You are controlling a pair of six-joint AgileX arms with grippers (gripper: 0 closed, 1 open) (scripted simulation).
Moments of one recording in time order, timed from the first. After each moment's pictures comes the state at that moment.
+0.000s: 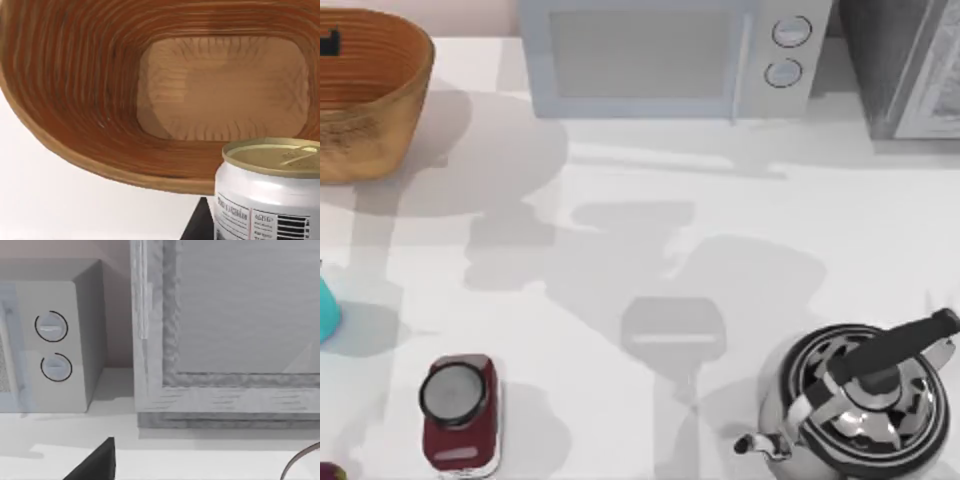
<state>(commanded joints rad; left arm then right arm) 0.05 1.66 1.47 -0.75 -0.11 0.11 0.00 0.00 0.00 0.00 0.00 0.00</state>
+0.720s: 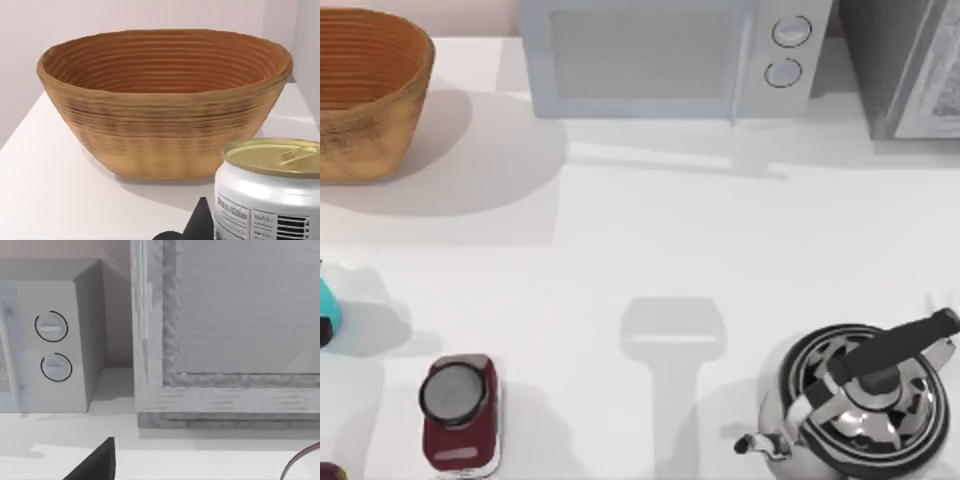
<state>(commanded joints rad) 0.00 0.24 0.22 -0.14 -0.06 0.03 0.00 0.00 0.00 0.00 0.00 0.00</state>
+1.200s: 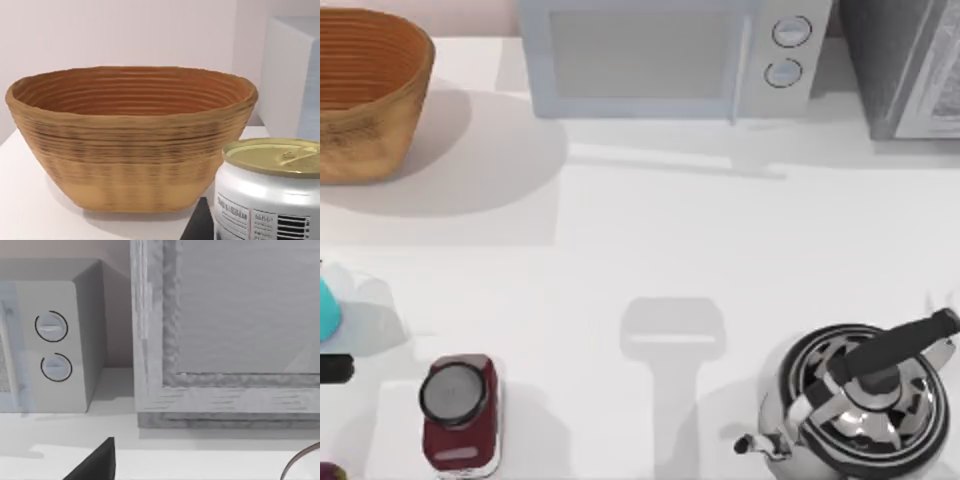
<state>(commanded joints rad) 0.00 0.00 0.00 0.00 0.00 0.00 0.00 0.00 0.00 0.00 0.00 0.00</state>
